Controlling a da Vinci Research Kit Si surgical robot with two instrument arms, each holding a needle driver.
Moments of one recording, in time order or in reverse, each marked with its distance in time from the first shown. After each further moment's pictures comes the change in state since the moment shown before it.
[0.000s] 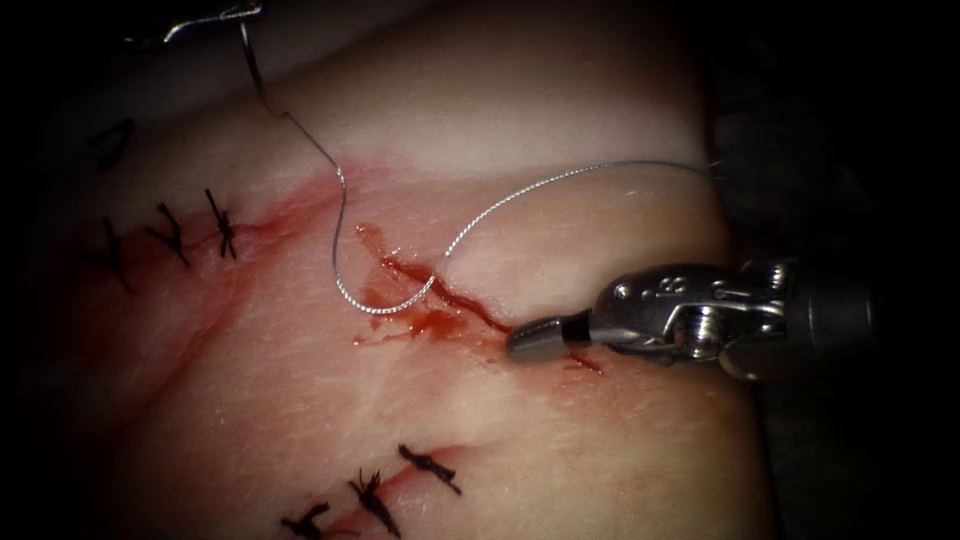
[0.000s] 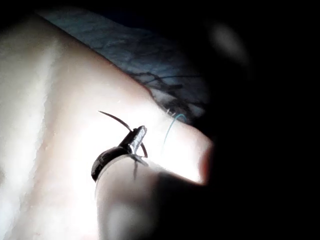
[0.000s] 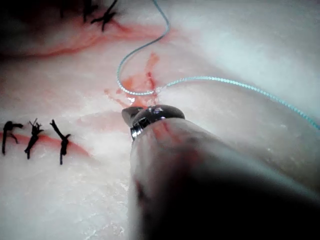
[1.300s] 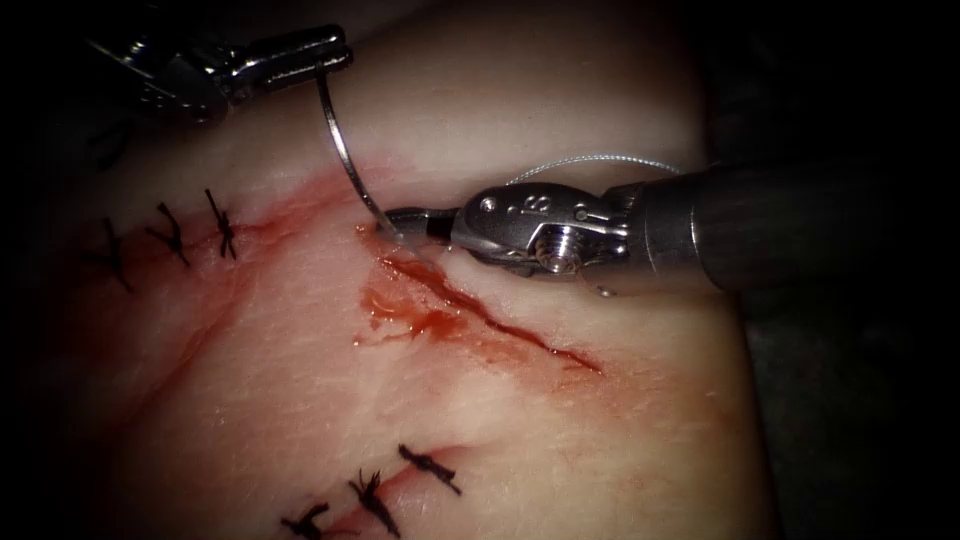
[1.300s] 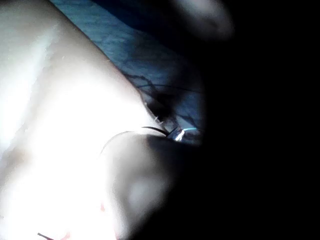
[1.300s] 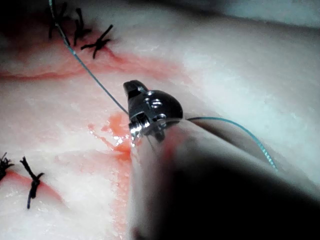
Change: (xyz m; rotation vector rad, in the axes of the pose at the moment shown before) right arm 0.003 0.004 0.009 0.140 0.024 -0.197; left arm -0.003 0.000 0.004 -0.202 0.112 -0.632
